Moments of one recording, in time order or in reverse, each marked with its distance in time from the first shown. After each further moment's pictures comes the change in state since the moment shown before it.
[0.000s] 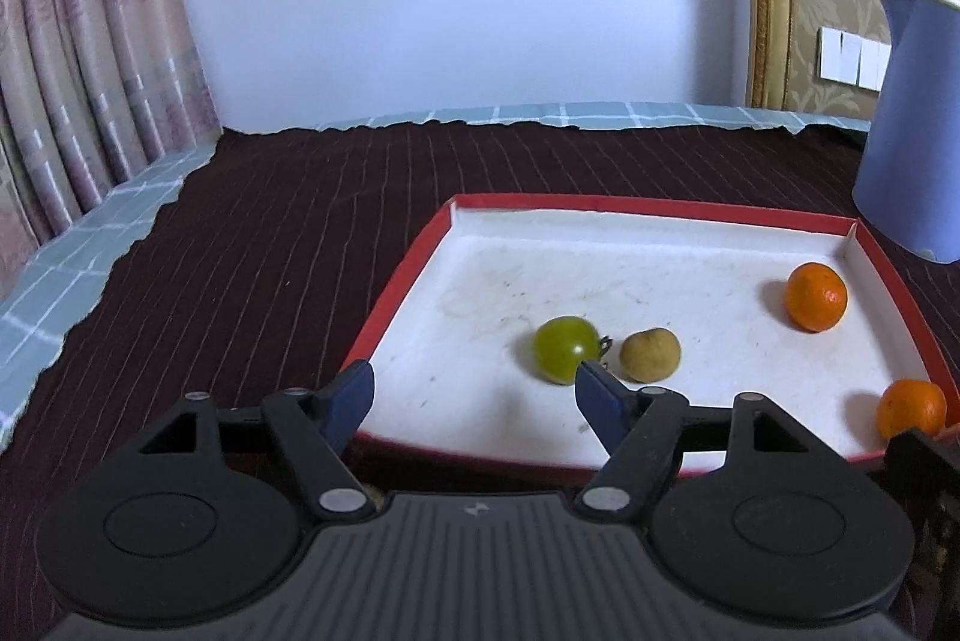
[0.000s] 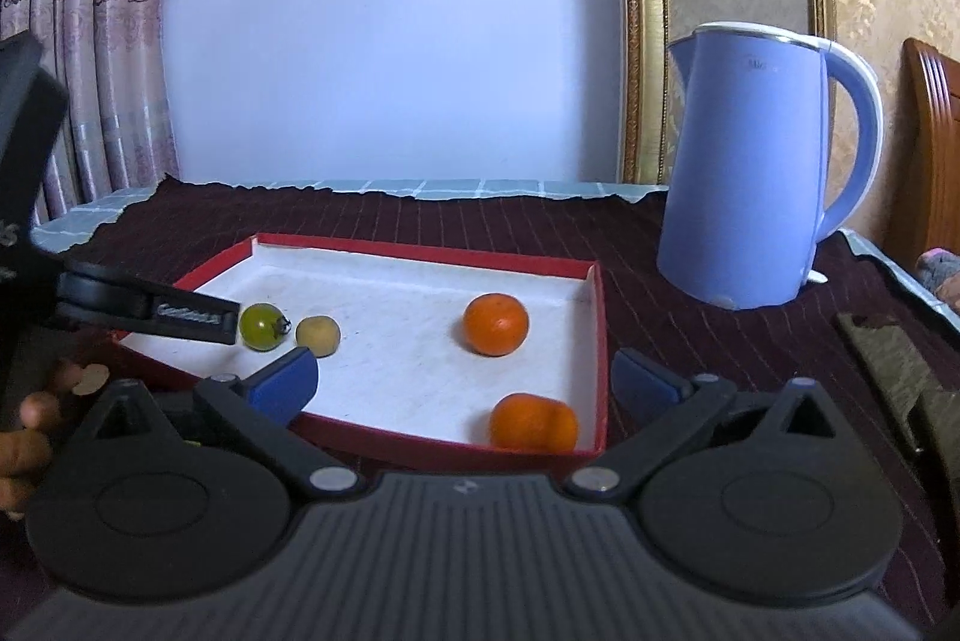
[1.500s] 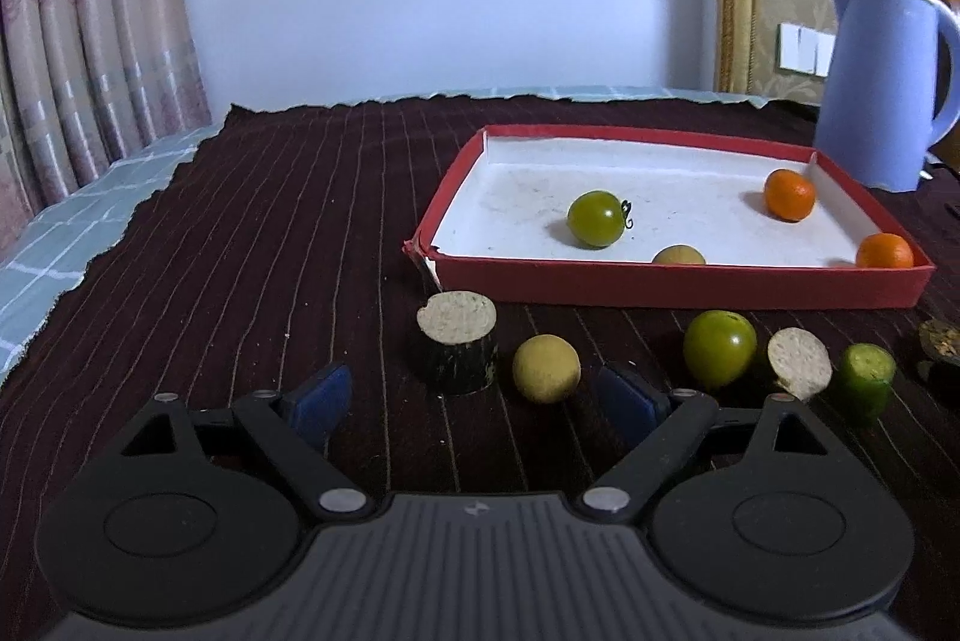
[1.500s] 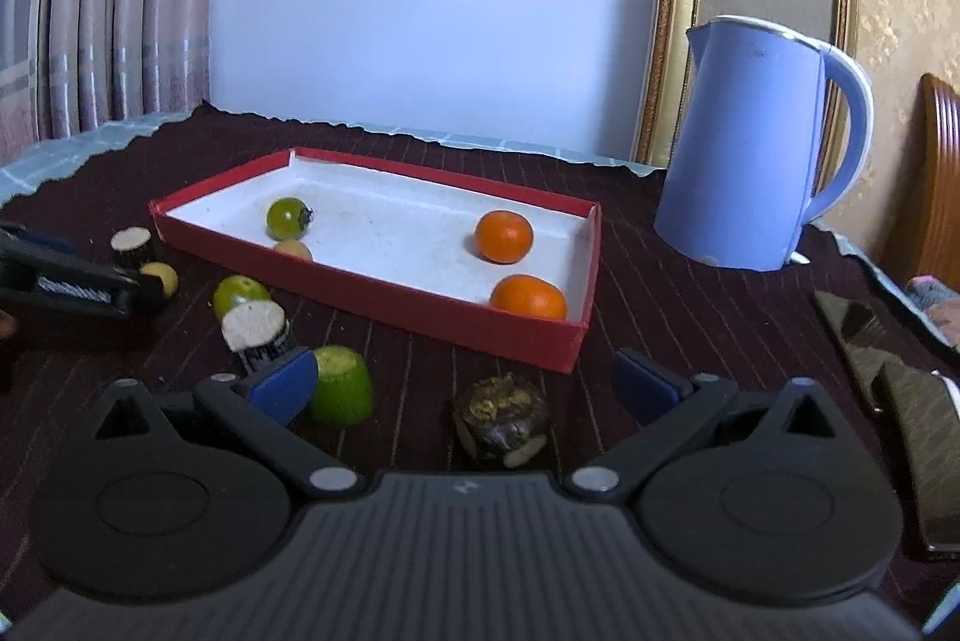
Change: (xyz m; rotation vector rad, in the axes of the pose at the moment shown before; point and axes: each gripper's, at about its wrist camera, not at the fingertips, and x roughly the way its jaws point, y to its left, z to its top) left arm -0.039 0.051 -0.081 0.013 -0.057 -0.080; right arm -0.044 0.000 -0.049 -0.141 0.043 0.011
